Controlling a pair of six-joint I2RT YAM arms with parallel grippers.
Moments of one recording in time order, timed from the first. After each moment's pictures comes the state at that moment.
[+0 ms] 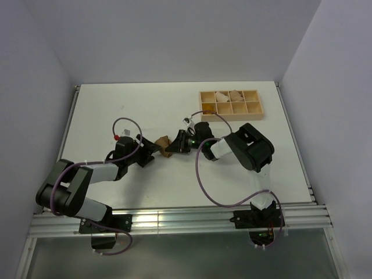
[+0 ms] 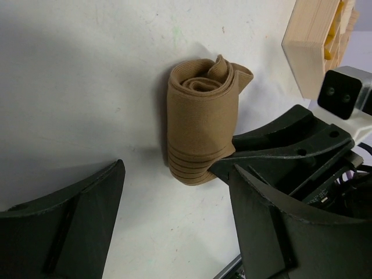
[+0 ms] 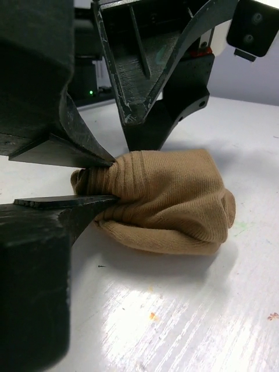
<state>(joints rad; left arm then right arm) -0.37 1.44 0.40 0.44 0.18 -1.18 0.60 2.05 0.88 0.76 -0.60 0.82</state>
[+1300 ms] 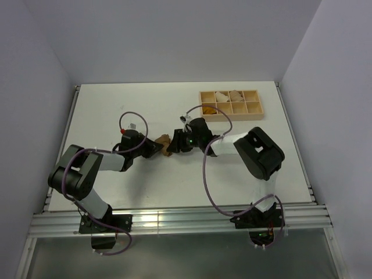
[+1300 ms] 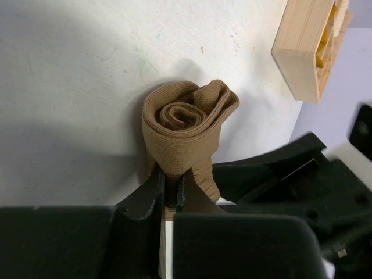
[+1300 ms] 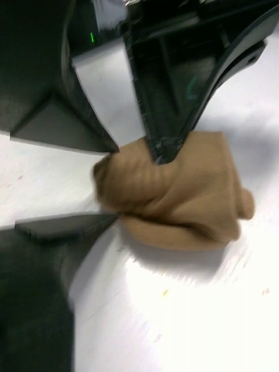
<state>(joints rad) -0.38 1.63 0.52 0.54 0.21 -1.19 0.63 1.94 0.96 0.42 -0.49 0.61</state>
